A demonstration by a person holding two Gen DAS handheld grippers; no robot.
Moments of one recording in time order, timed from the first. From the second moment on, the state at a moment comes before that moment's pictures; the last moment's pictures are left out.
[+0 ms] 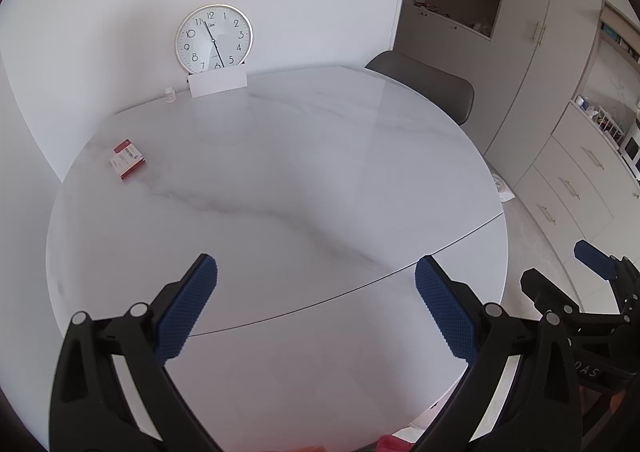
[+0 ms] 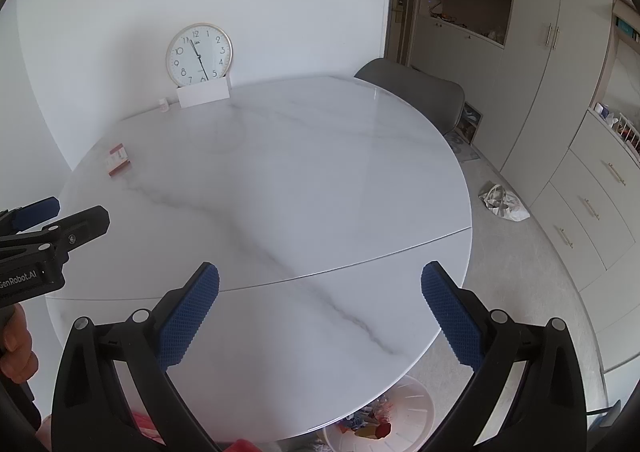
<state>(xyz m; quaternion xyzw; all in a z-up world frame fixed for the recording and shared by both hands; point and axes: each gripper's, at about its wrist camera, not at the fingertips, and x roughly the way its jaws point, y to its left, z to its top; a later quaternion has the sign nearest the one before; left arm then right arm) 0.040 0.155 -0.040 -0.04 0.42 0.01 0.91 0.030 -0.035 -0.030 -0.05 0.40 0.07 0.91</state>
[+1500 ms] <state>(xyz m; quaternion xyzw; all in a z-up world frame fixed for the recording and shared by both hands) 0.035 0.157 -0.041 -0.04 0.42 0.01 0.90 0.031 -0.029 -0.035 -0.05 0.41 0.06 0.91</state>
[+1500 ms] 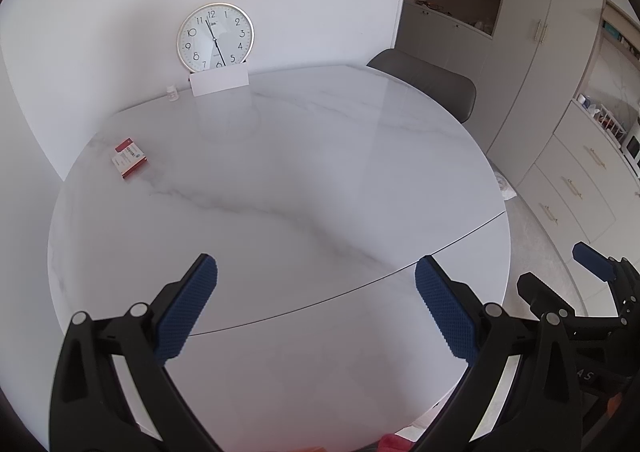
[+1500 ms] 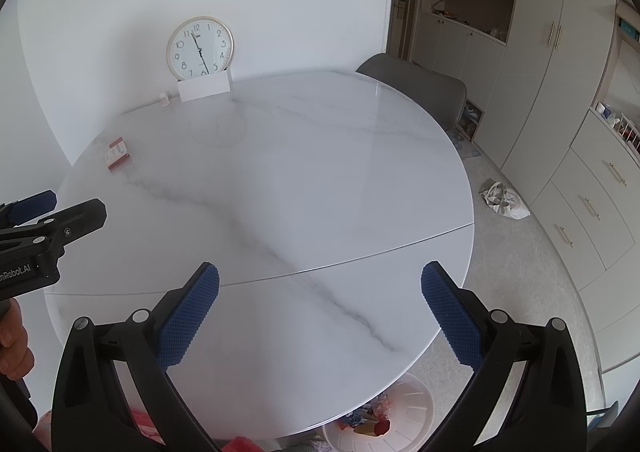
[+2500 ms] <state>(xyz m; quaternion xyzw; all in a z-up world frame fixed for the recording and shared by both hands) 0.038 0.158 -0.040 -0.04 0.43 0.02 0.90 0.029 -0.032 -0.038 -0.05 0.41 0.06 0.91</state>
